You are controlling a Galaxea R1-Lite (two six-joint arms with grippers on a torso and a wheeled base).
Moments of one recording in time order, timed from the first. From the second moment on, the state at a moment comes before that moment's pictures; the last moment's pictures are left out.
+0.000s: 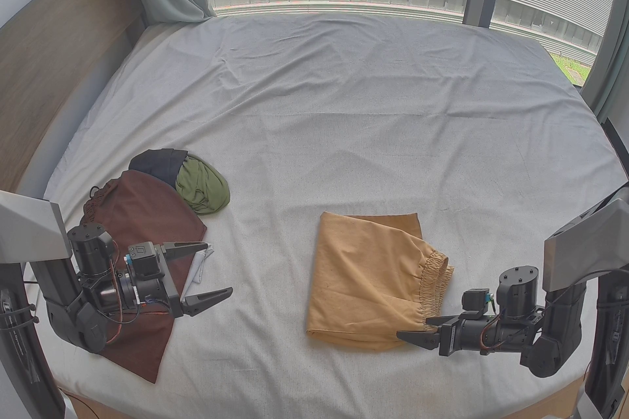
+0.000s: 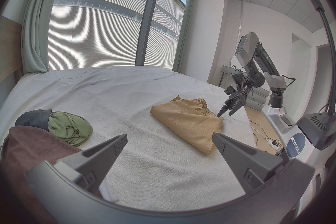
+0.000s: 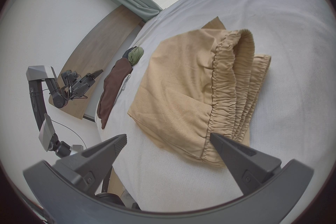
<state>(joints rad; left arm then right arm) -0.05 2.16 -0.33 -1.55 -0.91 0.30 0.38 2.29 -0.17 -1.54 0.44 0.33</state>
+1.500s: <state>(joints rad) -0.05 2.16 -0.33 -1.55 -0.91 0.29 0.33 2.42 -0.29 -1.54 0.48 0.52</state>
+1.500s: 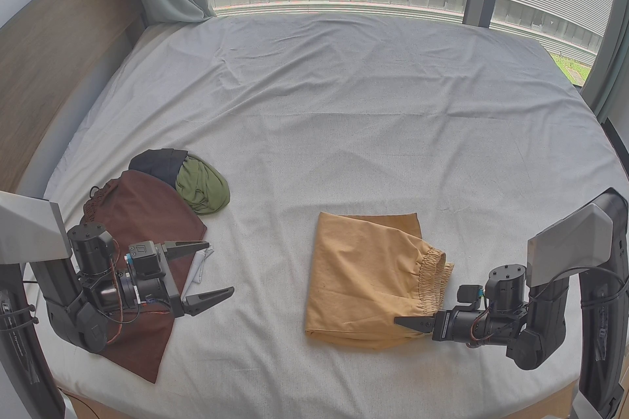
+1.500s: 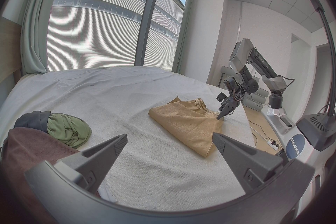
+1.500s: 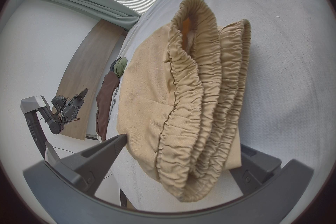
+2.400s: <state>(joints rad) -0.06 2.16 -0.33 -1.55 -0.91 0.29 0.34 2.42 -0.31 -1.55 0.47 0.52</state>
